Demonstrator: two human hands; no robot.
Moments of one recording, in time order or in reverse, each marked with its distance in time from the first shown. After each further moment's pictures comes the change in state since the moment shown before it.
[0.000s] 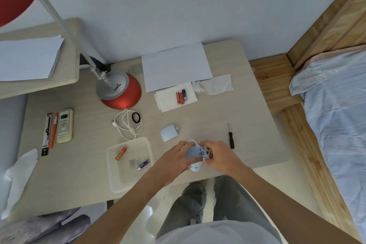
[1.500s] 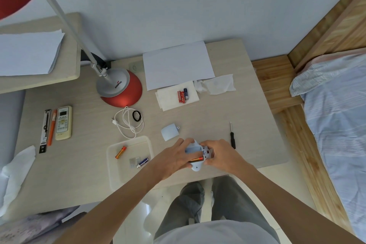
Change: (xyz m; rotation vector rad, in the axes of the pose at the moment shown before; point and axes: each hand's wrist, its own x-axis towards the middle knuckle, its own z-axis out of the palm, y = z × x) left_hand 0.005 -0.015 -0.007 -0.053 -0.090 -0.014; right_hand 0.004 -0.001 -0.006 -0.037 -0.040 -0.019
